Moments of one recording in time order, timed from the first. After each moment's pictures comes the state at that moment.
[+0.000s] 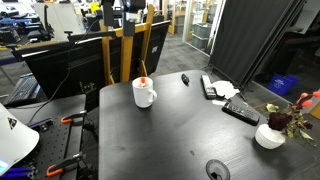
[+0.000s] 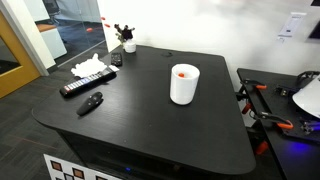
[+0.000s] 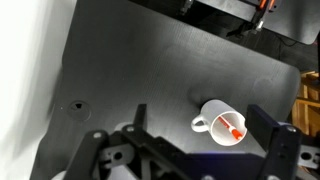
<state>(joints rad) -0.03 -0.35 -0.18 -2.17 -0.10 1.71 -0.51</state>
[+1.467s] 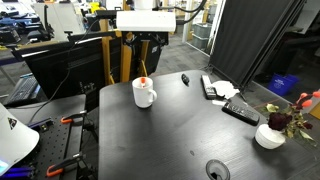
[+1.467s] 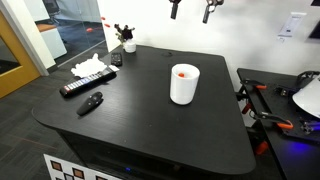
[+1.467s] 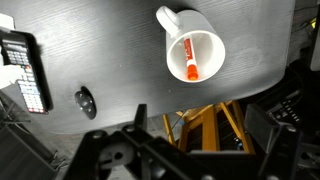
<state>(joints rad) 0.11 -0.16 -0.15 -2.35 0.37 2.25 -1.53</state>
